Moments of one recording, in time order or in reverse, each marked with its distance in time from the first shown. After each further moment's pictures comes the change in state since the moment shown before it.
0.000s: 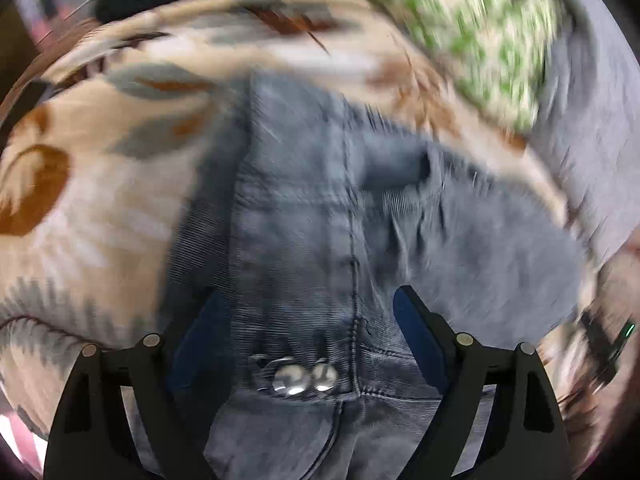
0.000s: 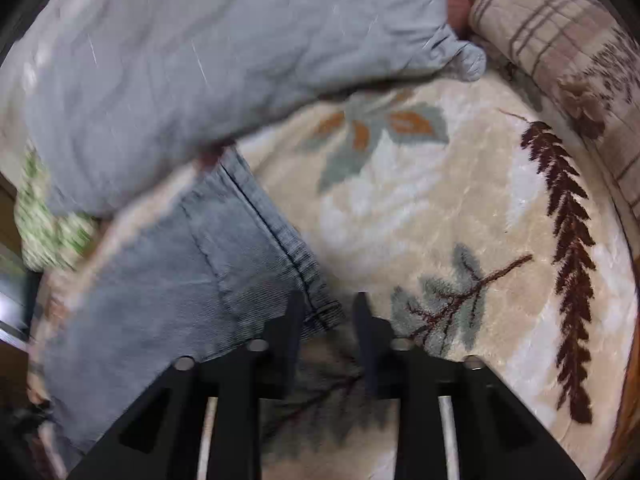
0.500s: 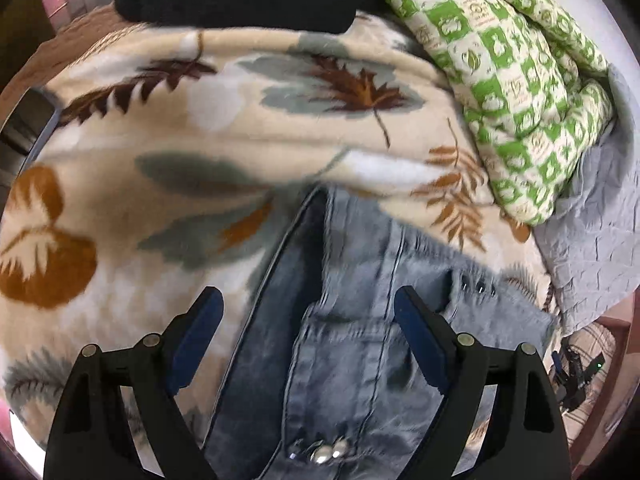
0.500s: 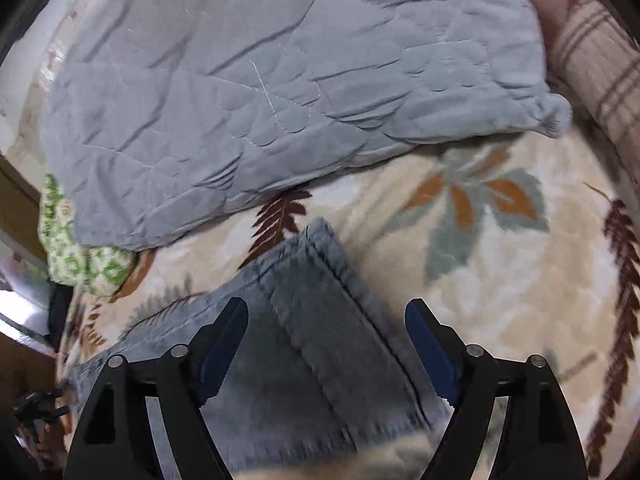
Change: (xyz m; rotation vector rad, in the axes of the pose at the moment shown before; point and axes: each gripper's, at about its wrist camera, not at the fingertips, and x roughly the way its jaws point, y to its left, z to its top) left arm 0.014 0.040 0.089 -0.132 0.063 -0.044; right arm 0.042 0.063 0.061 -0.065 0.037 0.049
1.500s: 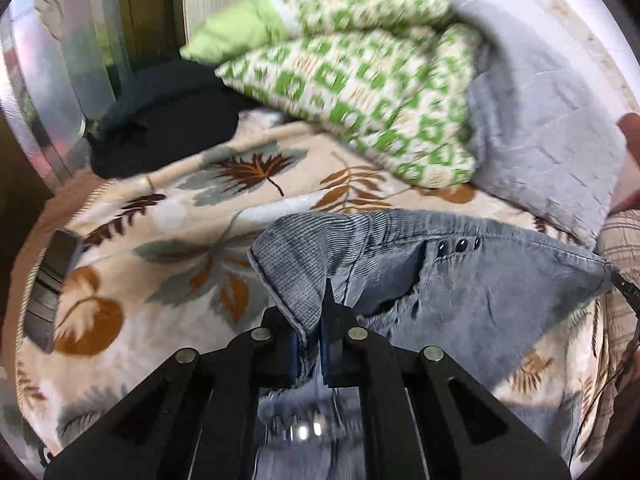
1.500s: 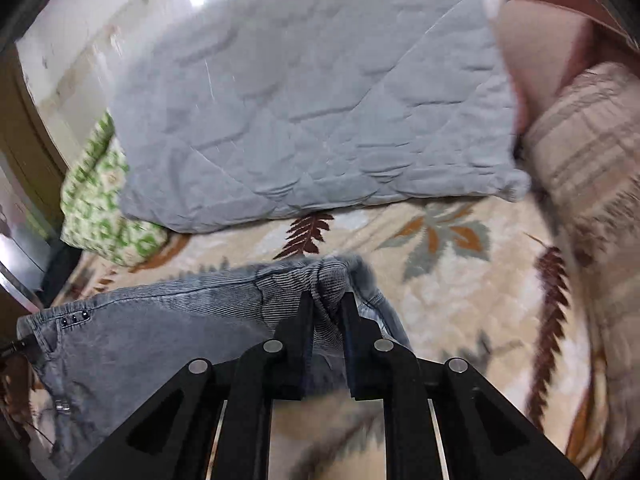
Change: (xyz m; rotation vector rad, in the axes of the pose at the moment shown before) left arm -0.088 -0.078 -0.107 0.430 -0.363 0.050; right arm -0.127 0.029 -0.054 -0.159 -0.161 -0.037
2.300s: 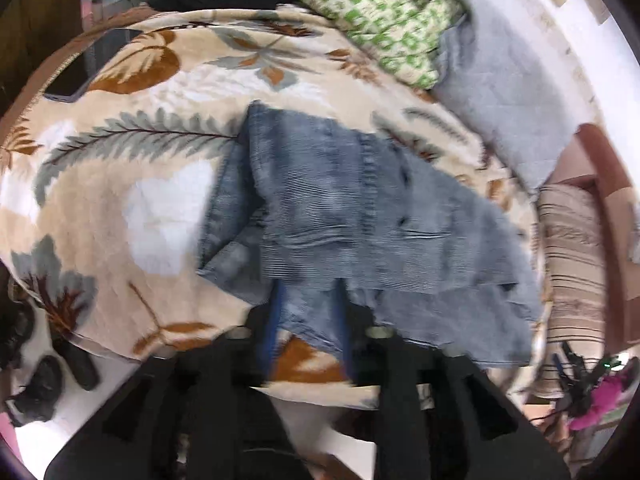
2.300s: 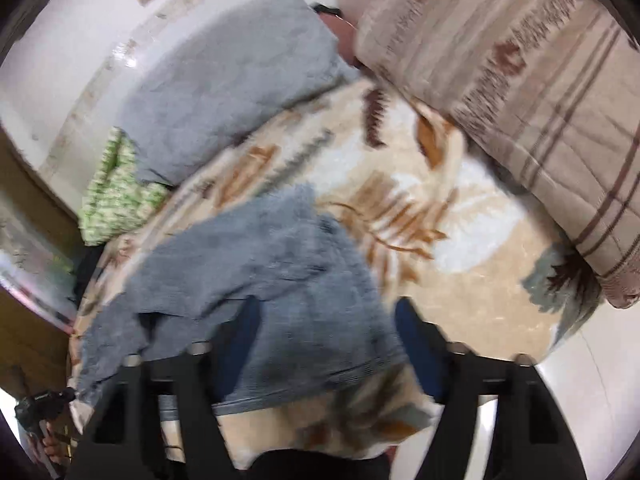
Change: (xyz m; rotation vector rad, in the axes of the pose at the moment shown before) left arm -0.092 0.059 -0.190 -0.184 0.197 -0.241; right arm -0.203 -0.073 -0.274 0.318 -0.040 -0.009
